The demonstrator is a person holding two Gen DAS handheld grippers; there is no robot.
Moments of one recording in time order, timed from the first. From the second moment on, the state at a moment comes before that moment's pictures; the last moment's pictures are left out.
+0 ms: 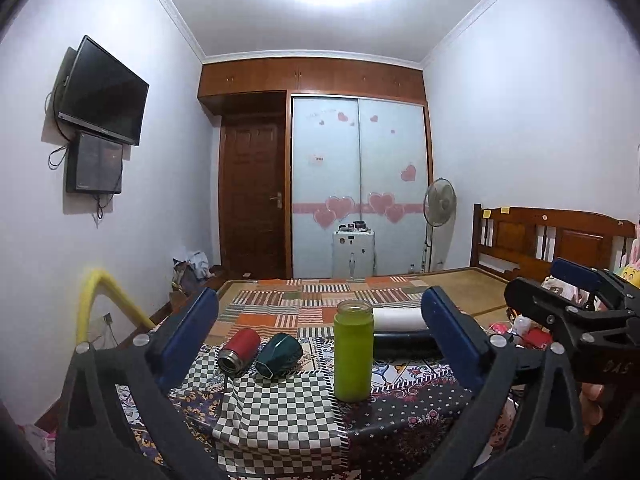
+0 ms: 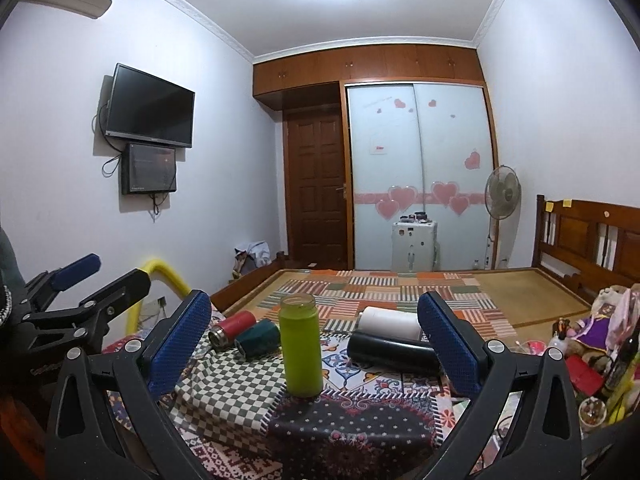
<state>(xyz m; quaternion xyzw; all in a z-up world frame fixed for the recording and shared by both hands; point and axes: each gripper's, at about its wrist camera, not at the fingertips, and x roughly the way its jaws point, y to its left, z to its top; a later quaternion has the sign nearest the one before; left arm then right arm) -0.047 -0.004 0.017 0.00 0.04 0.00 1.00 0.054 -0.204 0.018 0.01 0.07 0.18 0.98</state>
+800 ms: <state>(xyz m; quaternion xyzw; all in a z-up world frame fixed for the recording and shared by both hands) -0.045 -0.002 0.010 -0.01 0.05 -0.01 1.00 0.047 -0.206 0.014 0.01 0.07 0.17 0.98</state>
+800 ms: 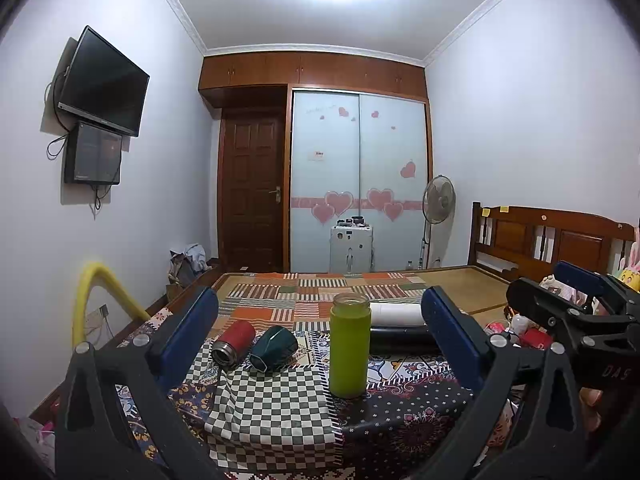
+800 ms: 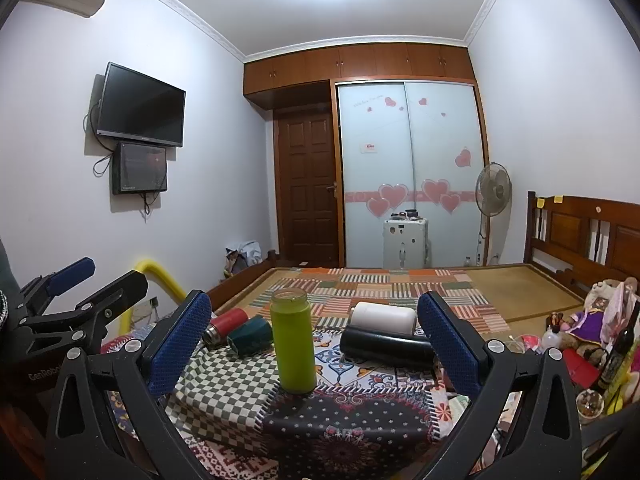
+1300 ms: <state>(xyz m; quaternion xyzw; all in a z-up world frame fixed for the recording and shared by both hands) -0.041 -0.001 0.008 -0.02 0.05 -0.01 1.00 0.047 -0.208 0.015 0.01 0.07 0.16 0.98</state>
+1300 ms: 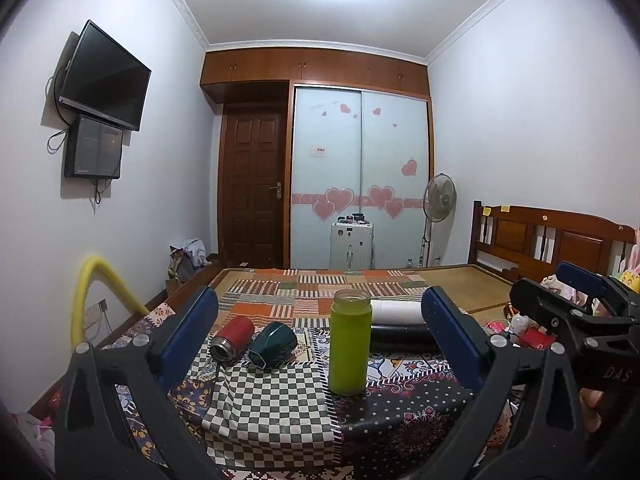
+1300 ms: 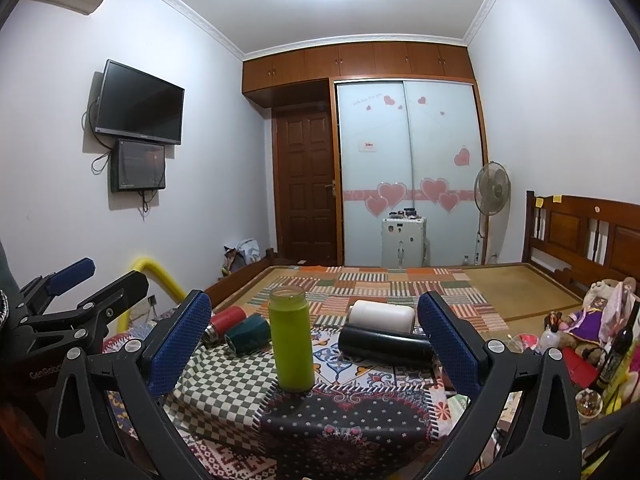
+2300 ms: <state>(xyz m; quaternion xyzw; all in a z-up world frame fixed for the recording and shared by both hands) -0.042 -0.009 0.008 0.00 0.05 -0.03 1.00 0.047 -0.211 0.018 0.02 0.07 0.16 0.98</state>
